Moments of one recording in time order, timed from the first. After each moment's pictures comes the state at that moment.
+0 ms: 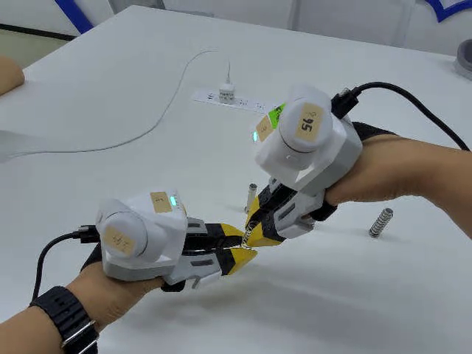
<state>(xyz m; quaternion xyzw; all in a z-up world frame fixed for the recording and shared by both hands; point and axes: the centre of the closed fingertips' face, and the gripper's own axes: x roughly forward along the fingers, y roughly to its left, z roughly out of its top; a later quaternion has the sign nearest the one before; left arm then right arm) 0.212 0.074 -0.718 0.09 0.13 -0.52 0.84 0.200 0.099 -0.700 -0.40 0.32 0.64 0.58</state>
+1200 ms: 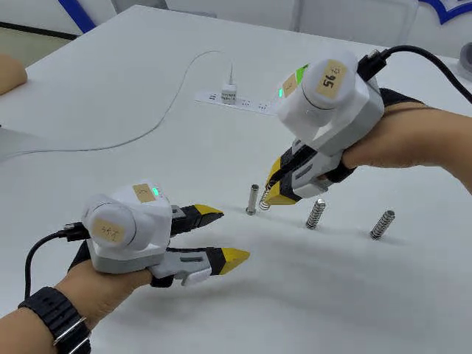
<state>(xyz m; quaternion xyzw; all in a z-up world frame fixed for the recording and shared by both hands) 0.234 0.101 -0.722 0.07 0.15 -0.46 0.87 0.260 0.078 -0.671 -0.41 0.32 0.57 0.64</state>
